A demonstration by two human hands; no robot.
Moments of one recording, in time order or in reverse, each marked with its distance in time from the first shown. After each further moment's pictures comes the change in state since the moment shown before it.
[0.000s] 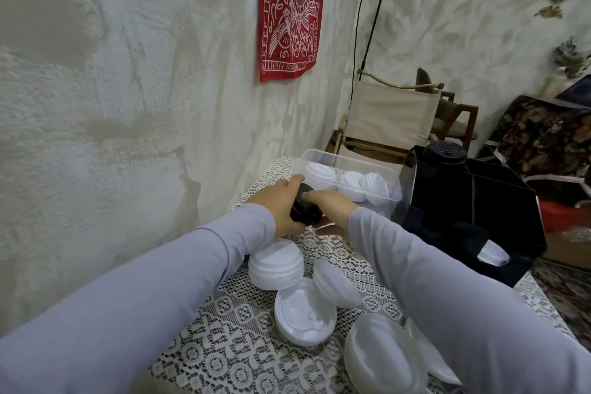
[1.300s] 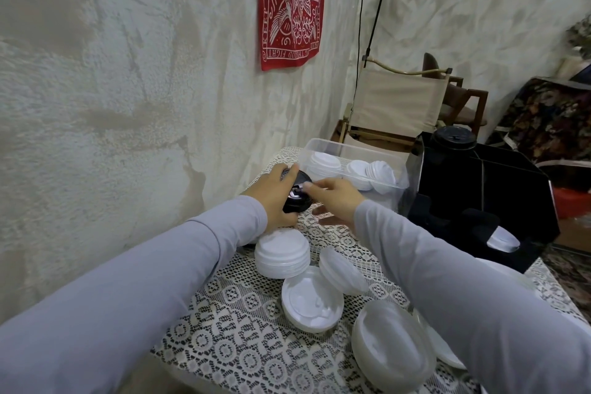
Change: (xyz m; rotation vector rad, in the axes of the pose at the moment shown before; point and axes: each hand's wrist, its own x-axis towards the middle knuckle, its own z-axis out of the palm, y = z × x) left_hand -0.009 -0.015 0.000 0.122 -0.011 0.039; right_hand -0.002 0.007 0.003 0.049 0.067 -0.104
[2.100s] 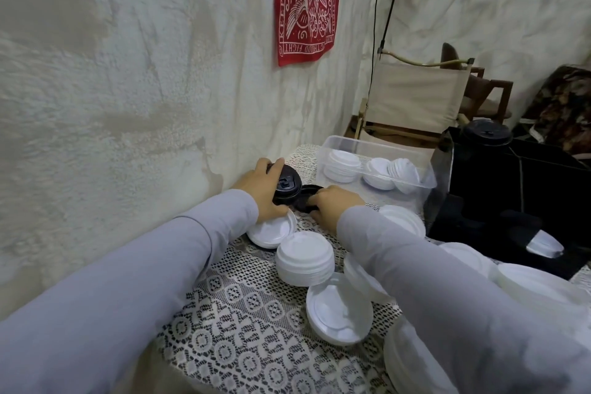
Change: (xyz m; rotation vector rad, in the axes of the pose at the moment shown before) left_hand 0.001 -0.047 -0.006 -0.005 -0.026 -0.169; right_hand 0.057 0.018 0.033 -1.268 -0.078 -0.364
